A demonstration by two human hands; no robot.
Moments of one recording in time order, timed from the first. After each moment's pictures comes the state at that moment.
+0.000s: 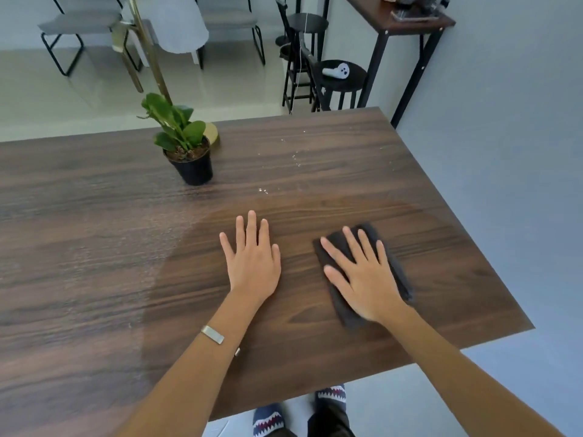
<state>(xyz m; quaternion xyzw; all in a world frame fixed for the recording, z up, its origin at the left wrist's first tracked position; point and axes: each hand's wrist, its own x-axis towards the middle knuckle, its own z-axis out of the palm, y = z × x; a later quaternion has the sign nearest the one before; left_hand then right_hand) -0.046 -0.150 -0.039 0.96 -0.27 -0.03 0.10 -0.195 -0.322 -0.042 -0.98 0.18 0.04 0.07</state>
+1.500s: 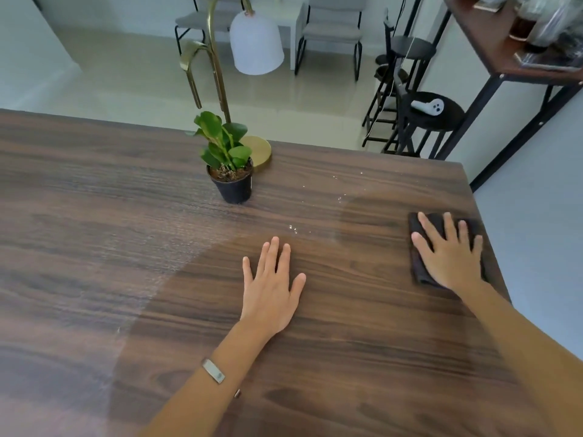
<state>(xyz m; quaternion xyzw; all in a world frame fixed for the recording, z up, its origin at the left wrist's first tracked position) -0.028 -0.197 -0.037 0.97 -0.18 -0.04 0.14 -0.048 -0.547 -0.035 -0.96 0.26 0.06 0.07</state>
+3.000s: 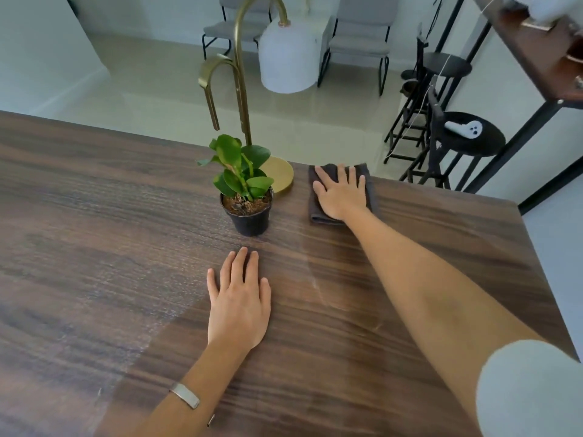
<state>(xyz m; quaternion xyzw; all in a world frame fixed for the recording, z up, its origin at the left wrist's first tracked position) 0.049 -0.148 -0.047 0.99 -0.06 0.01 0.13 0.237 -0.380 -0.034 -0.99 0.08 0.08 0.12</state>
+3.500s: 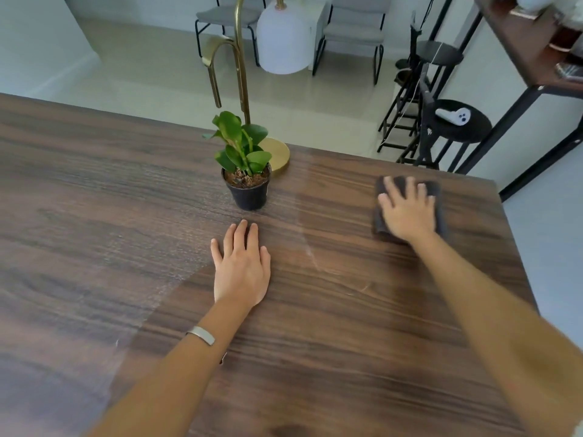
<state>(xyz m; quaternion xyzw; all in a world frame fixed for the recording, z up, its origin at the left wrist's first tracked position) 0.047 -0.152 -0.044 0.99 -0.06 0.02 0.12 0.112 -0.485 -0.032 -0.97 0.20 0.05 0.11</state>
